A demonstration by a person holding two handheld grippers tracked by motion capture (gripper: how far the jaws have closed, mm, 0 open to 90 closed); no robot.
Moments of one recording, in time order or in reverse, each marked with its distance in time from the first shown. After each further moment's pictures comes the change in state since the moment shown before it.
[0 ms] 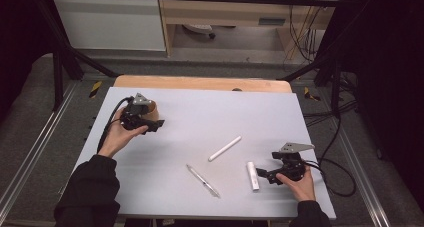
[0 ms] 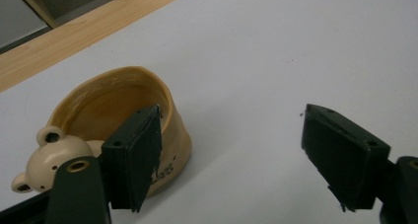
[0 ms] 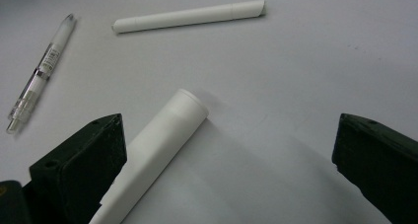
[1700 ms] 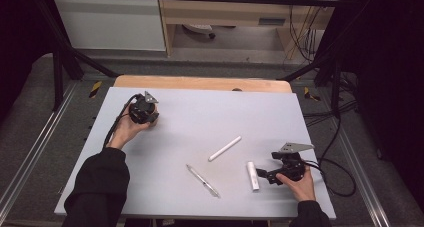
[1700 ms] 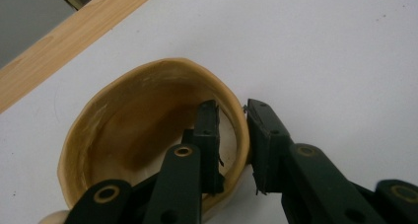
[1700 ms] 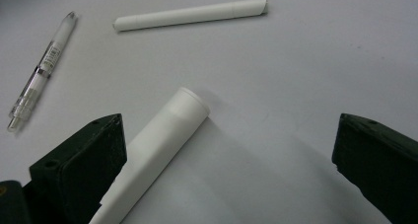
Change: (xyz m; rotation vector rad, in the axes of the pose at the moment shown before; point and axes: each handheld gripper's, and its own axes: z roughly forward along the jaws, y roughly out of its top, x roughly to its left) left arm 0.018 0.001 0.045 0.139 0.119 0.100; right arm 0.000 0.000 0.000 0.003 0.006 -0.004
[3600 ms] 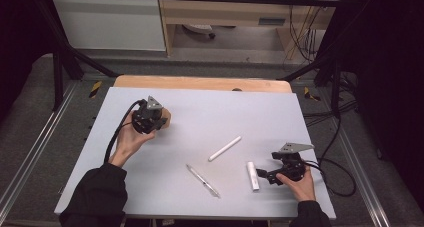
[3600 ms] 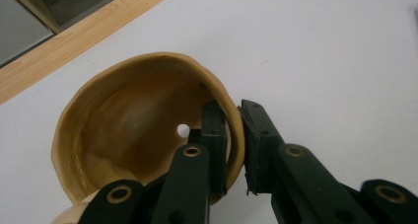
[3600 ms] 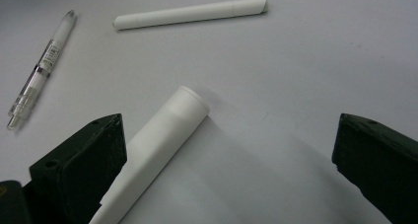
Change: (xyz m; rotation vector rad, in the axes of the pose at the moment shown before) left arm -0.052 0.012 -0.052 -0.115 -0.088 -0.036; right arm 0.000 0.000 0.000 0.005 -0.003 -0.004
